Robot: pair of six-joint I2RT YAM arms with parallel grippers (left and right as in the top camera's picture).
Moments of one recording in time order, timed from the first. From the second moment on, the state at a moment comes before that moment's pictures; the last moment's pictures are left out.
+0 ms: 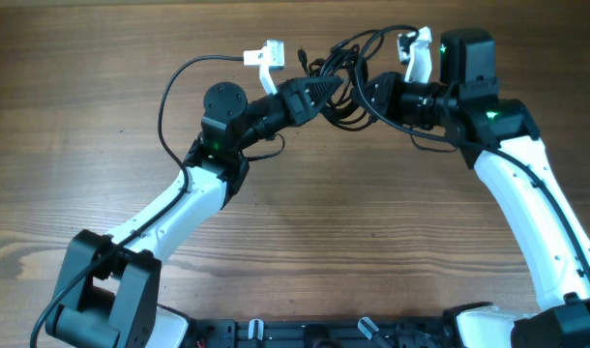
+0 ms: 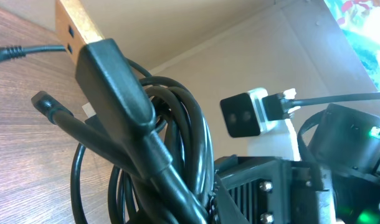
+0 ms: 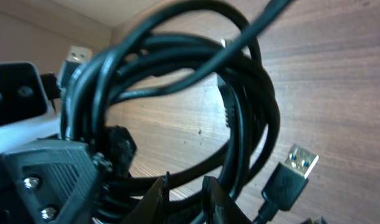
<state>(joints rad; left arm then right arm) -0.41 1.60 0.89 0.72 0.66 -1.07 0.20 1.48 1.30 -0.58 -0.62 0.51</state>
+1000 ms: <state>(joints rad) -0.42 1.60 0.89 0.73 0.68 -1.09 0.12 1.54 1.30 -0.56 -0.64 0.50</state>
